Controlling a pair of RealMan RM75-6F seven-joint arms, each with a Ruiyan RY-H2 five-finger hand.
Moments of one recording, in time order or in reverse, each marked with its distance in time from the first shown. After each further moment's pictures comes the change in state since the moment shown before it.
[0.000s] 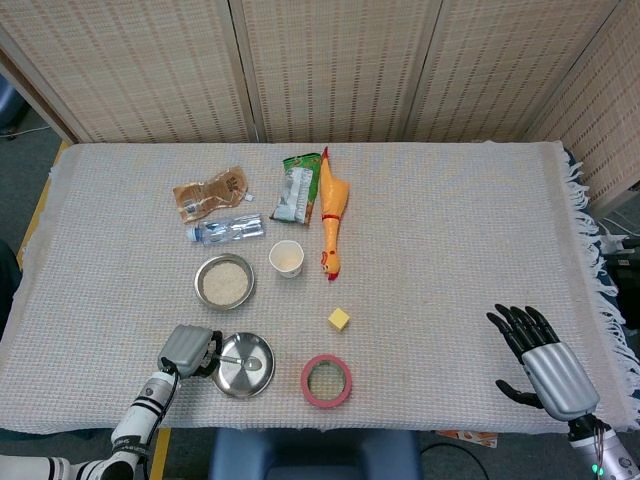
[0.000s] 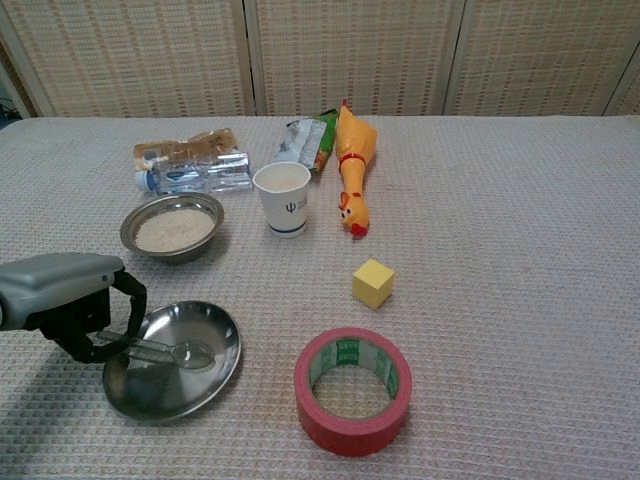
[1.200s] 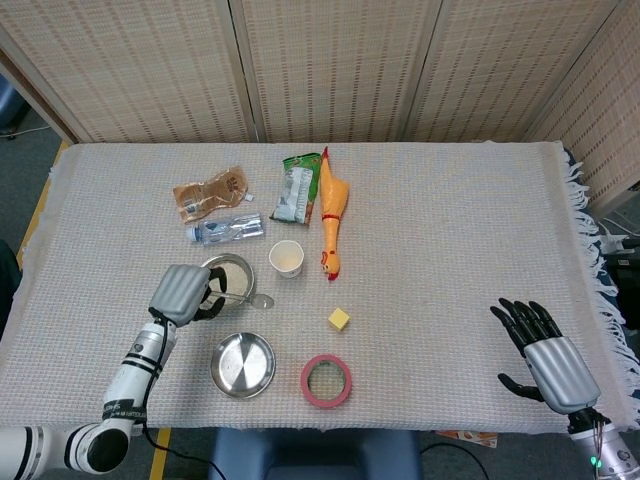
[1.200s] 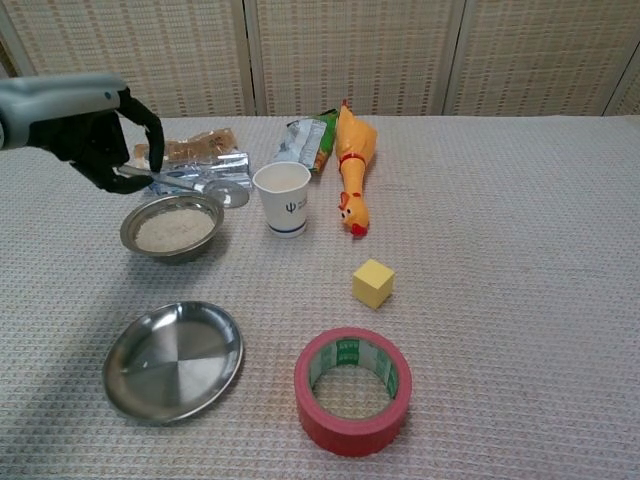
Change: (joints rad) left arm -0.125 0.200 -0.181 -0.214 -0.059 0.094 -0.036; right arm 0.010 -0.004 0.017 -0.002 0.040 -0.022 -0.011
